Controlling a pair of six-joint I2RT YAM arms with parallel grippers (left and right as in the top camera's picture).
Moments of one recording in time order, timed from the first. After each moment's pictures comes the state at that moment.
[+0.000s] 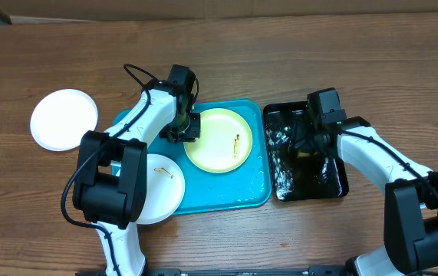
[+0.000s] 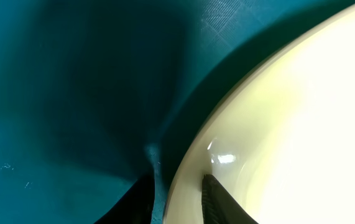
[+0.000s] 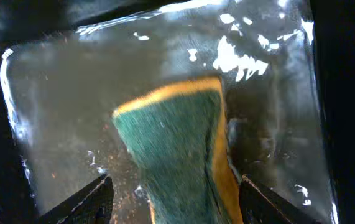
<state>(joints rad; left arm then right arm) -0.26 2.04 1.41 -0.88 0.05 -0.26 0.23 1.71 0.96 -0.46 0.00 0.38</state>
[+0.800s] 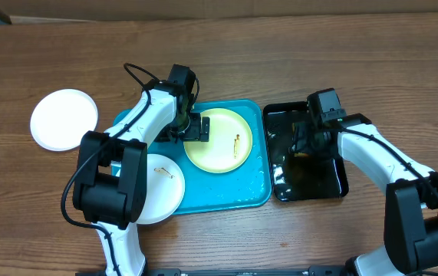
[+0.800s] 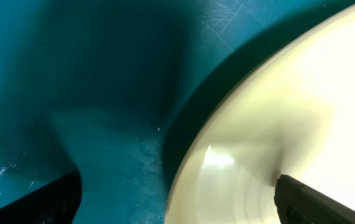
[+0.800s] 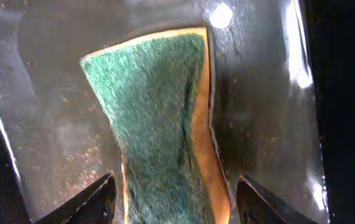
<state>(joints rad) -0.26 2.04 1.41 -0.88 0.05 -0.25 0.22 1.71 0.99 -0.59 0.00 0.38</state>
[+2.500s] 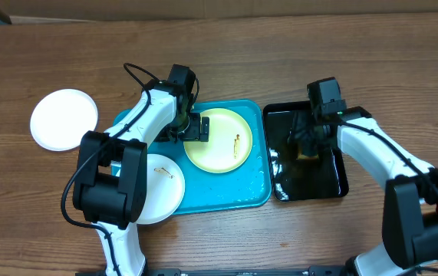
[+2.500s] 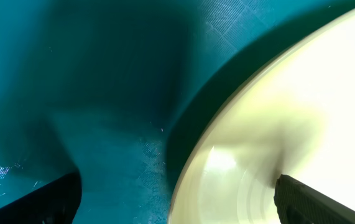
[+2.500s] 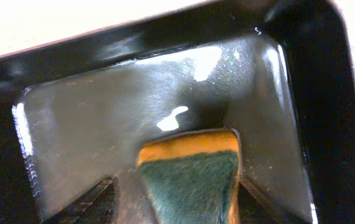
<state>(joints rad) -0.26 2.04 1.41 -0.88 0.04 -0.25 0.22 1.75 1.05 -0.49 0.03 0.38</state>
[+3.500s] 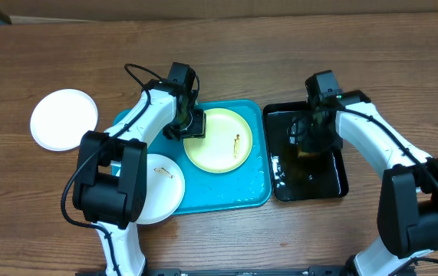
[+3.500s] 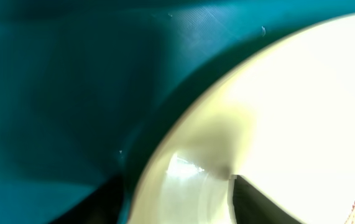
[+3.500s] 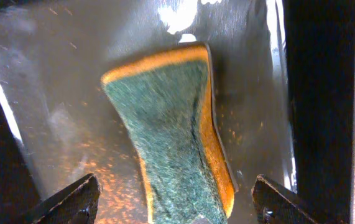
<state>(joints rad) -0.26 2.04 1.41 -0.82 0.13 -0.25 0.22 1.81 1.19 -0.82 0.01 0.35</state>
